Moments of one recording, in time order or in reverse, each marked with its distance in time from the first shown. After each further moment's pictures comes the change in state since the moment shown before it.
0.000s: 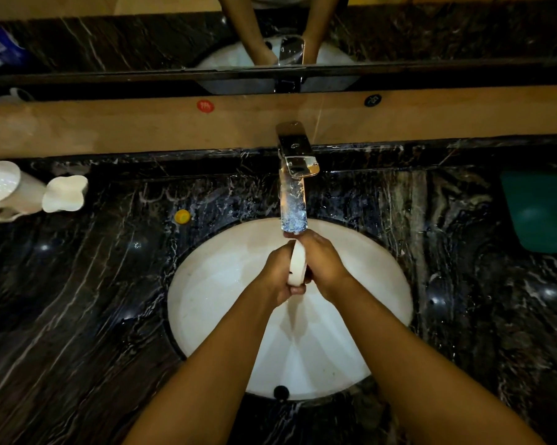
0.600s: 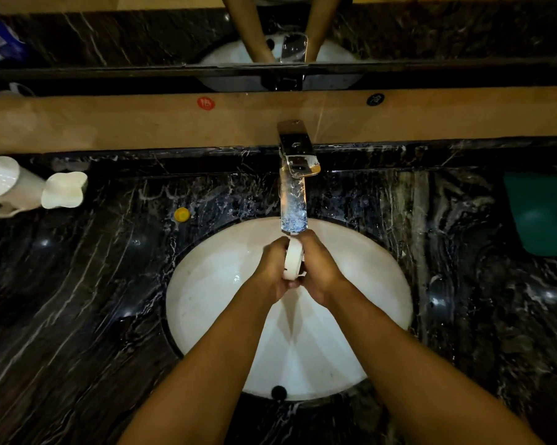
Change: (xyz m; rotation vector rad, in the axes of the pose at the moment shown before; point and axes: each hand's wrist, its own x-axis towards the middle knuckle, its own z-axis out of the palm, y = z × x) left_hand 0.000 0.005 -0.001 -0.101 0.081 0.026; right_hand 0.001 0.011 0.008 0.174 -0.070 0.050
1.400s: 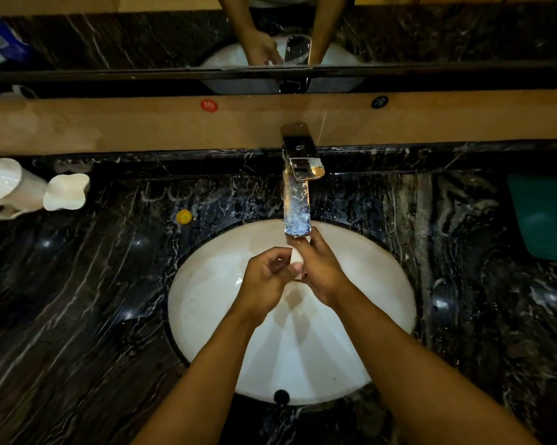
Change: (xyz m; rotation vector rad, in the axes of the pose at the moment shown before) left_hand -0.028 -0.015 -0.044 0.292 -0.154 0.556; right_hand 0.000 -0.003 -0.007 -0.046 -0.107 -0.113
